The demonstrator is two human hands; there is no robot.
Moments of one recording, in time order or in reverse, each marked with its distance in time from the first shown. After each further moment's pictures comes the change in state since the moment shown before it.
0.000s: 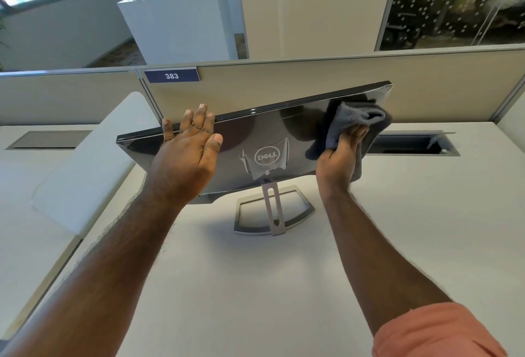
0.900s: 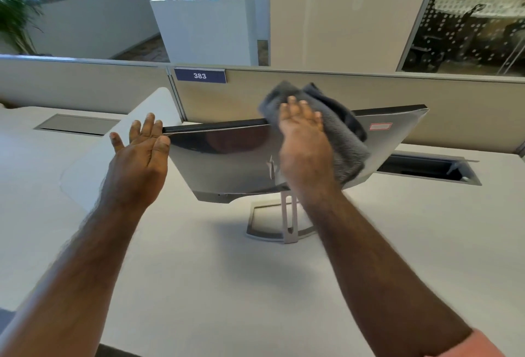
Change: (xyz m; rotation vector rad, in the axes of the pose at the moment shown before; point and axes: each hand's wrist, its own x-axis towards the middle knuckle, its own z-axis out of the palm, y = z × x) left_hand -0.043 -0.091 -0.033 -0.101 0.199 -0.297; right_hand -0.049 -0.142 0.010 -0.671 -0.621 -0.682
